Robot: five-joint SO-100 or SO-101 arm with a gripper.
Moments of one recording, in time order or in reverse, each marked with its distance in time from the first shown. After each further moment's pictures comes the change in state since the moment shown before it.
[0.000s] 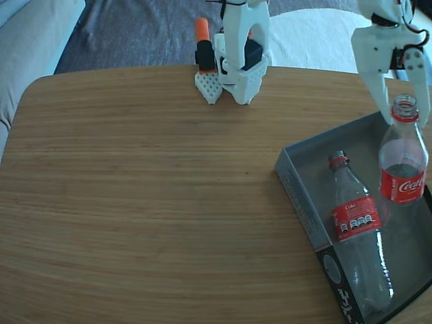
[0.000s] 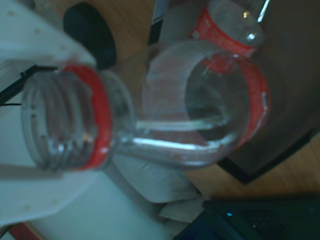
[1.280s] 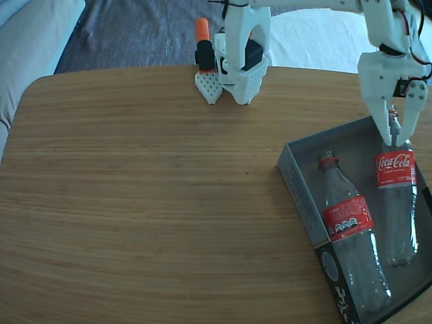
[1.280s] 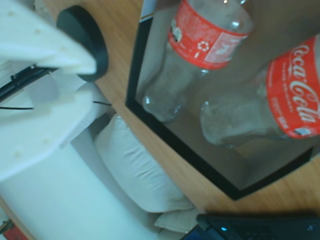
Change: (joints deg) arm 0.4 -2.0 5.8 -7.6 -0.3
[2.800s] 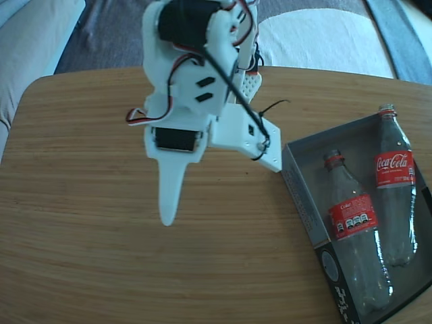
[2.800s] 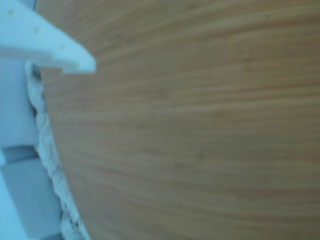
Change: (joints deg) arm 61.0 2.6 15.9 11.1 8.9
